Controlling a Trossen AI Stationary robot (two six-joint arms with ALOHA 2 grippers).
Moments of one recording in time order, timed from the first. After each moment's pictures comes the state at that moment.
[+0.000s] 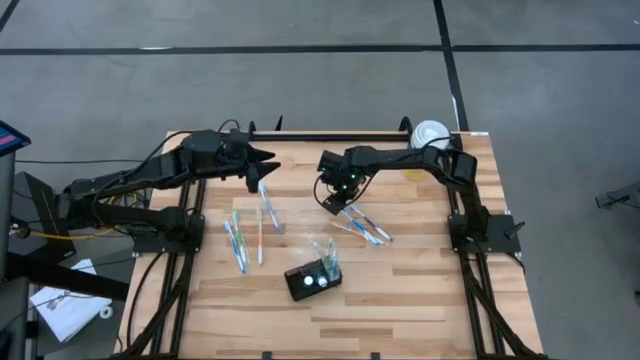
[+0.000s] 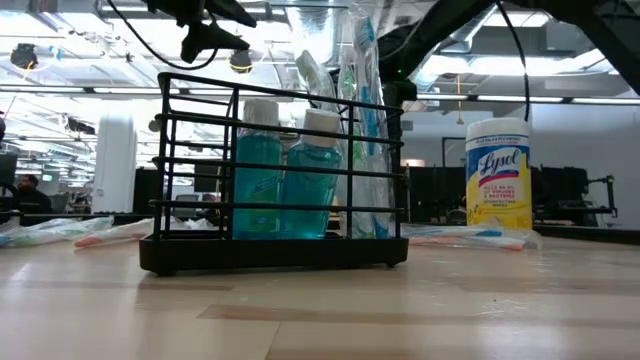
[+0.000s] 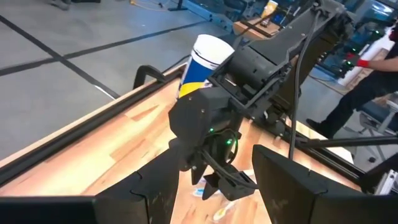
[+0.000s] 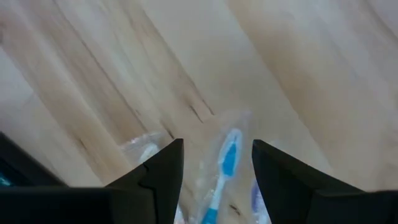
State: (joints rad) left arm 0.33 0.93 0.89 -0.24 -0.03 -0.38; right arm -0.31 2.07 1.51 -0.83 -0.26 0.34
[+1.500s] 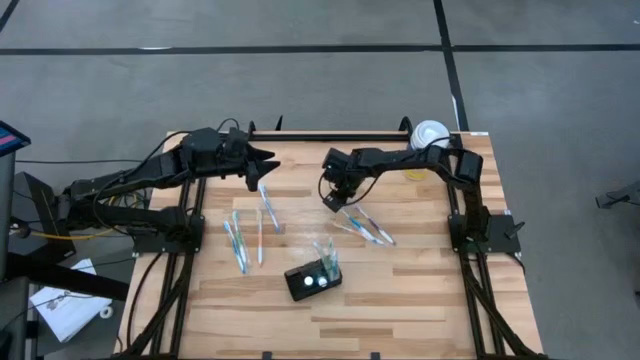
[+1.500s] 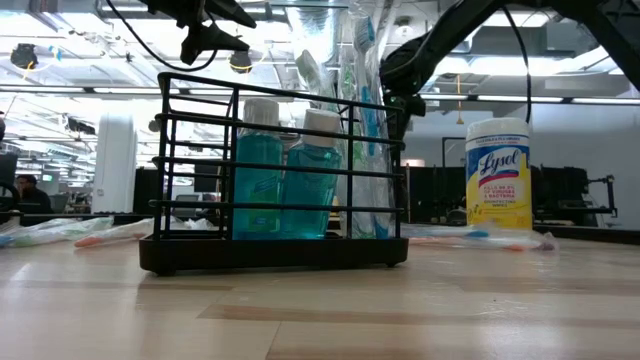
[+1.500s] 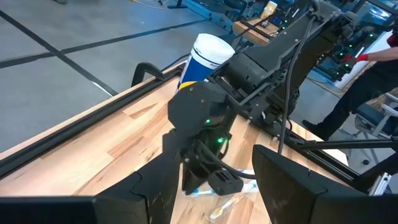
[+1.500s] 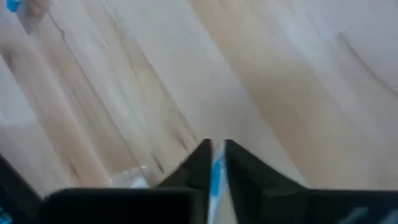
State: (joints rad) left arm 0.35 0.93 0.89 -0.25 0.00 -0.40; right arm -0.33 2.03 1.37 -0.59 -0.28 0.33
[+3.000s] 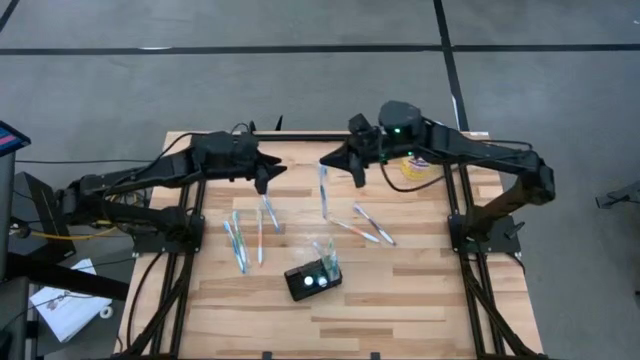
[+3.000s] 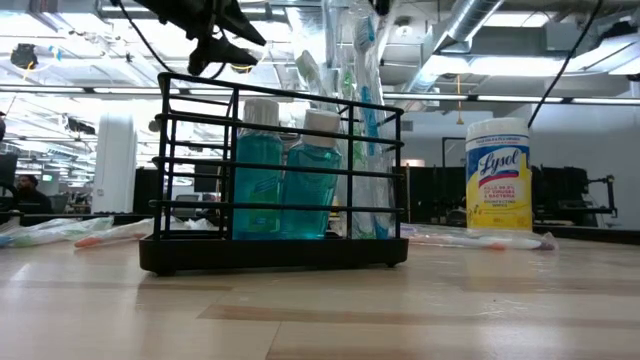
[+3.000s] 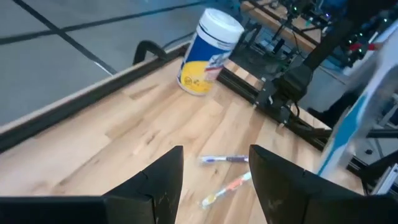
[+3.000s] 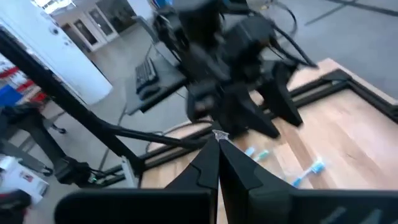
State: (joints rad) left arm 0.31 1.02 0.89 -0.24 -0.02 -0.43; right arm -0.20 1.47 1.54 -0.34 -0.28 0.42
